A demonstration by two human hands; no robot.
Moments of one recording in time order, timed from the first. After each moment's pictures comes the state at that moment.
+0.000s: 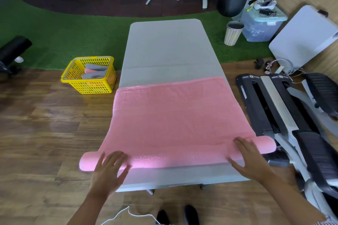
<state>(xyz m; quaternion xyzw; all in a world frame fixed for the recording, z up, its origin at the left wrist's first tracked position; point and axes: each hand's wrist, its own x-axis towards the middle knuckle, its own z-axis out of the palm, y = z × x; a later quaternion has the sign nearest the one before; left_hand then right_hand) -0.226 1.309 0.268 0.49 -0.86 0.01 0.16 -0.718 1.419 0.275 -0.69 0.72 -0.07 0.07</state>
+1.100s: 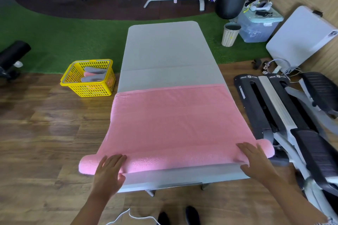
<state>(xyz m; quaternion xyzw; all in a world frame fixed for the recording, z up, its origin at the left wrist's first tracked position) -0.223 1.311 0.254 0.50 -0.85 0.02 0.15 -0.726 1.433 0.274 -0.62 0.77 -0.04 0.12</state>
